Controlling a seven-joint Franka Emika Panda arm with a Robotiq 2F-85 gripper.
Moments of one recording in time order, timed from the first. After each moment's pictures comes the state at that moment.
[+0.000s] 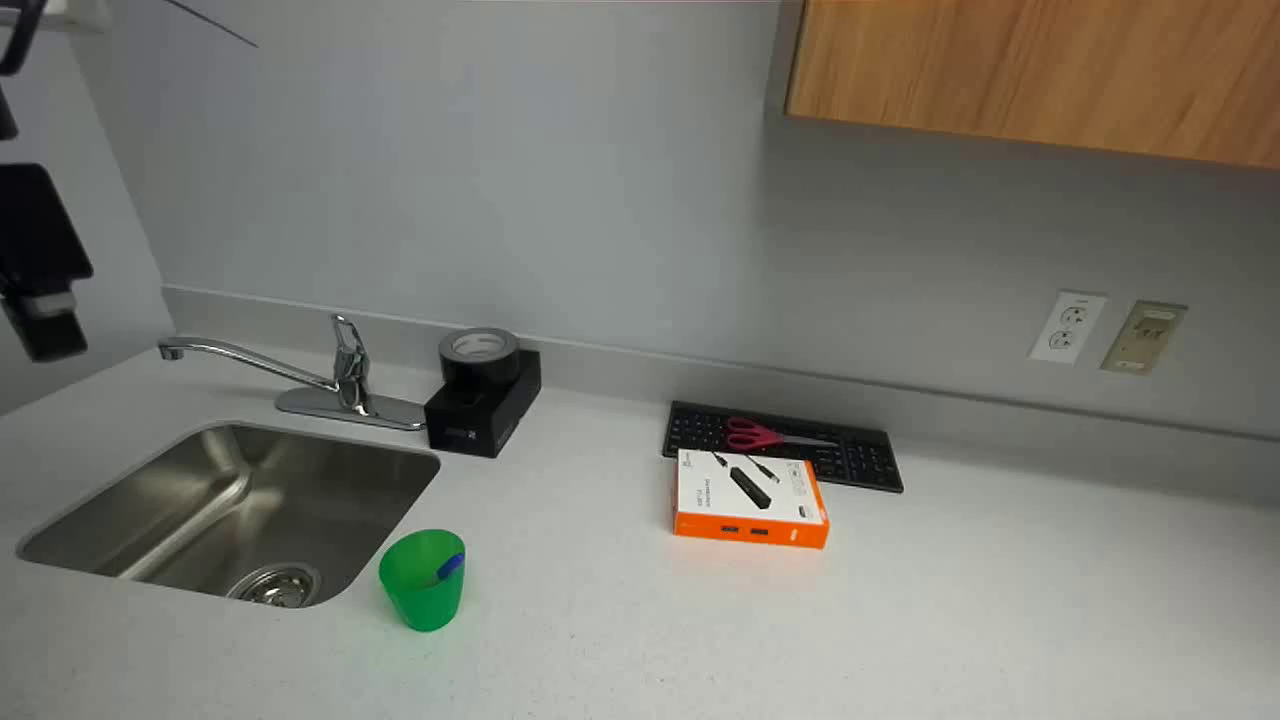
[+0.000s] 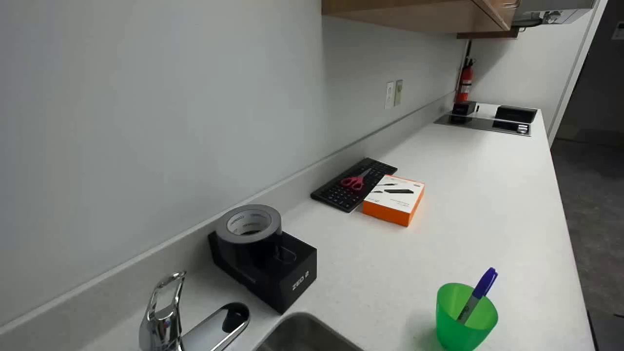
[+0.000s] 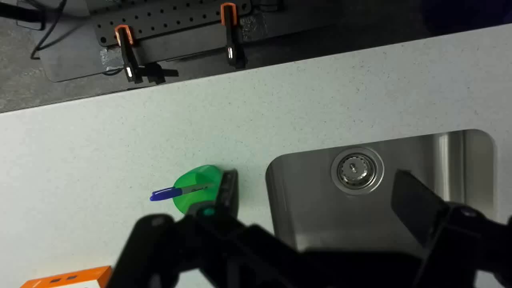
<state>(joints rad) 0.07 -0.54 0.34 -2.23 0.13 1.62 0.54</state>
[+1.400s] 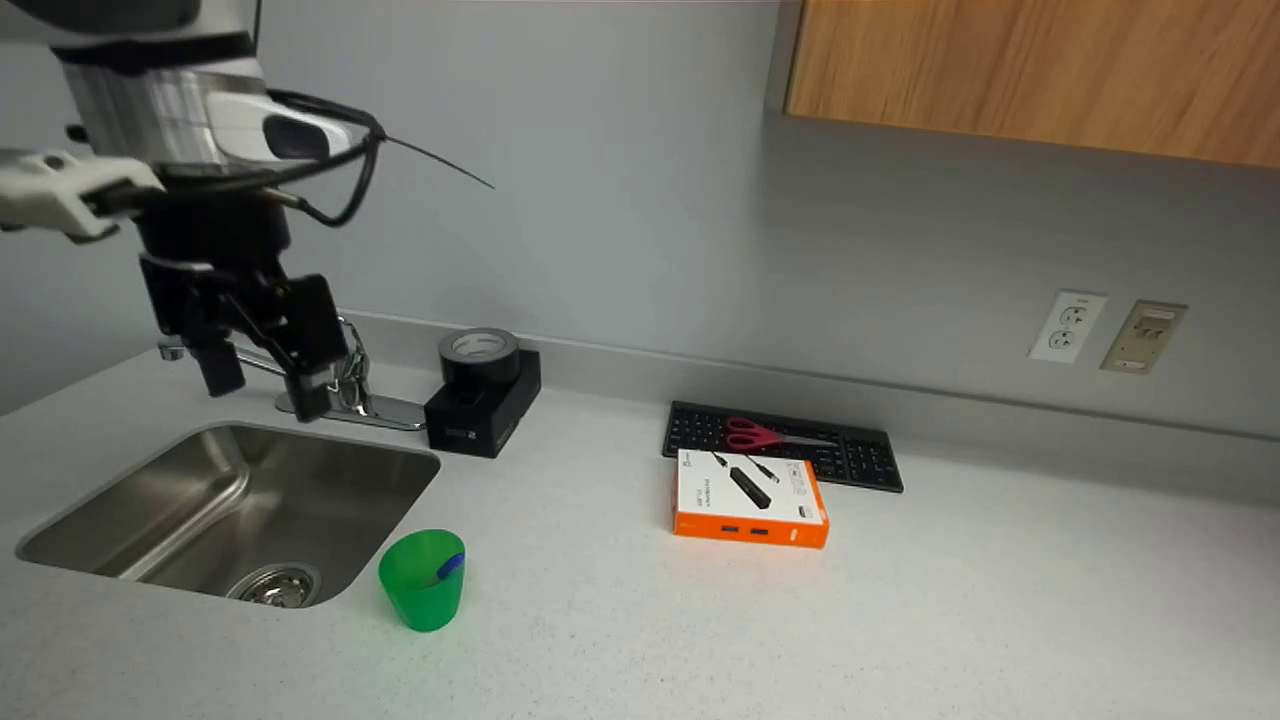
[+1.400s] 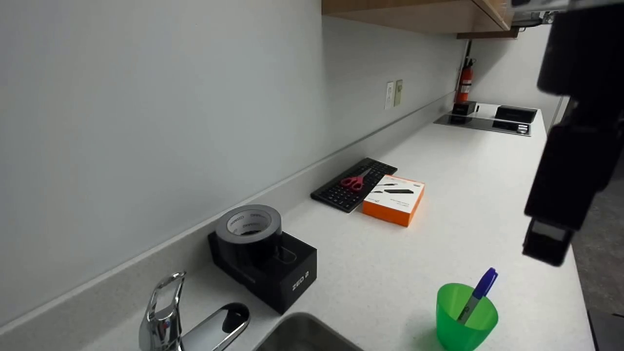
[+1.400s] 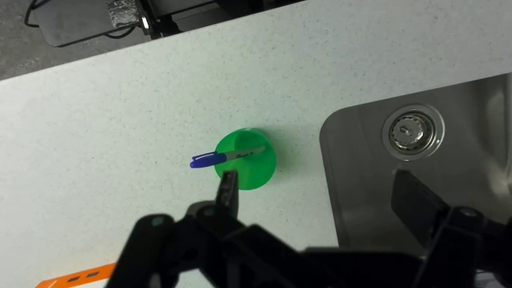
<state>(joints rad) 0.03 -0.45 0.17 -2.37 0.02 1.86 0.43</state>
